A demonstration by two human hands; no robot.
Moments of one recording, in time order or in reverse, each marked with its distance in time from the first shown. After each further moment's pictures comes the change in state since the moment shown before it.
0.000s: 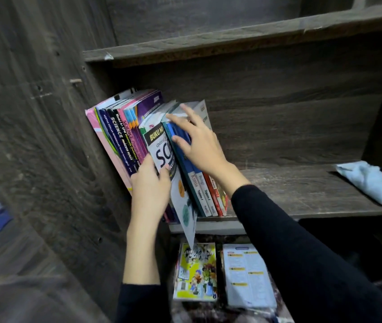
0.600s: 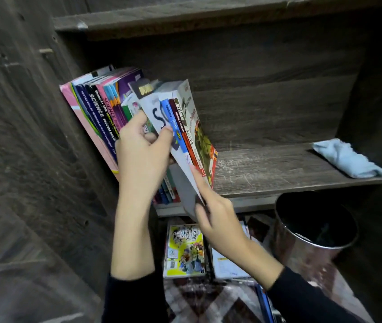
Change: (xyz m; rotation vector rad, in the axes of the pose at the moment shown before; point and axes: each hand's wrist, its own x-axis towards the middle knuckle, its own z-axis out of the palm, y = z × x) left_hand -0.025 0.046 -0.020 -0.400 -0.058 0.195; right_hand -0.172 -0.022 0.002 0.181 0.018 0.119
